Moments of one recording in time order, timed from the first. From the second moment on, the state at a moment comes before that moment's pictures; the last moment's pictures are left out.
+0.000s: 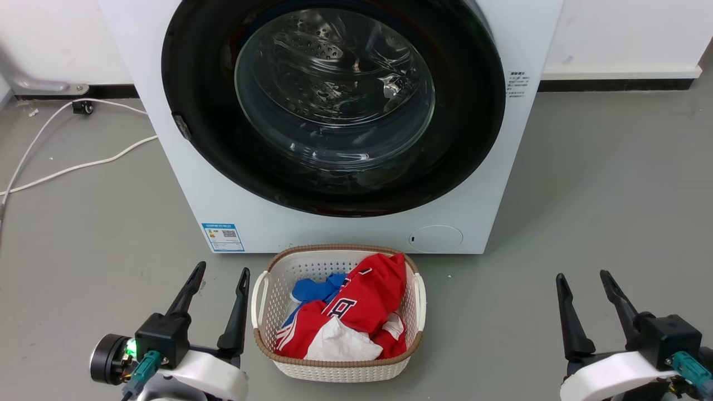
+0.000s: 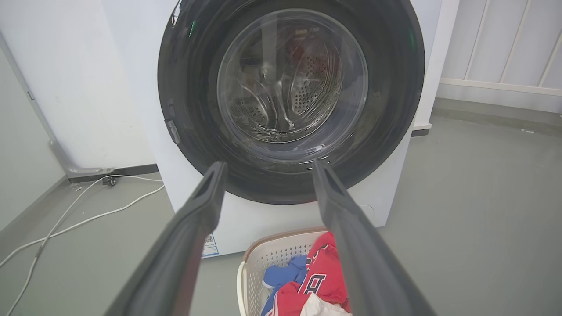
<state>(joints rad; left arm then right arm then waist) -0.05 0.19 -0.11 0.17 -0.15 -0.10 -0.26 0.05 -0.05 -0.04 0.05 0.06 0.13 -0.14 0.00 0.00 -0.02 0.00</state>
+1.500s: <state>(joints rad) -0.16 0.15 -0.09 0.11 -0.14 -0.11 -0.26 -0.49 -0.28 -0.20 0.52 1.70 0.13 0.05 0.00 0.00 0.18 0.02</state>
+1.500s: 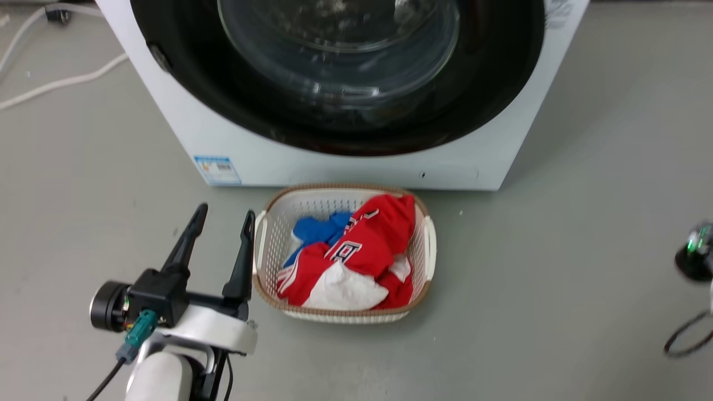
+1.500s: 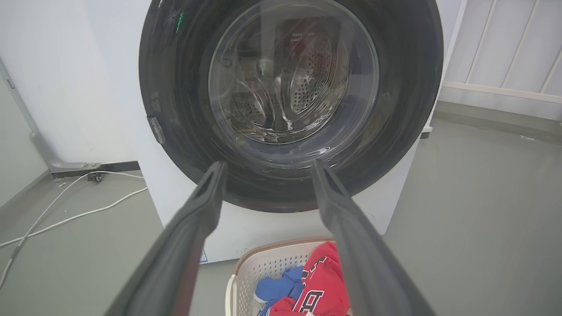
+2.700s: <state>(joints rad) -0.34 0.12 -0.11 0.03 -0.13 -0.13 -0.26 -1.55 -0.39 0.28 1.20 1.49 0.13 0.53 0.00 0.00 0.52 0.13</state>
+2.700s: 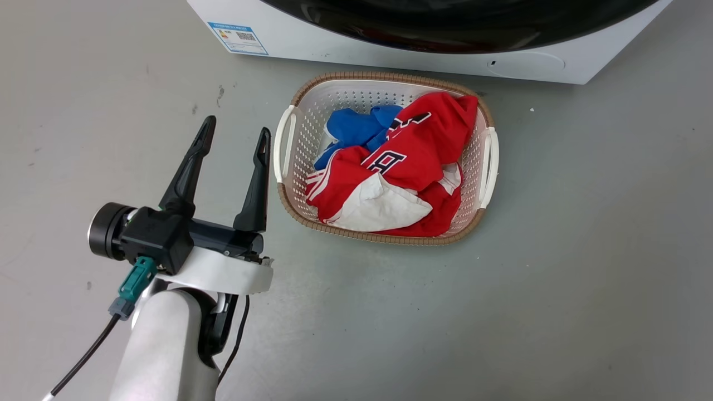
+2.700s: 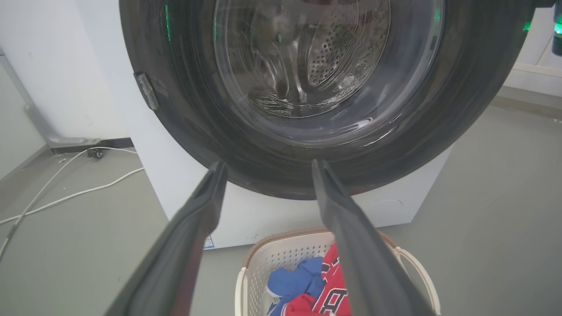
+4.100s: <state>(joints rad) -0.10 0.11 -0.18 0.16 -0.15 -0.13 -0.26 -0.72 -0.19 0.34 0.67 1.65 0.13 0.84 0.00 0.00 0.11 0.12</state>
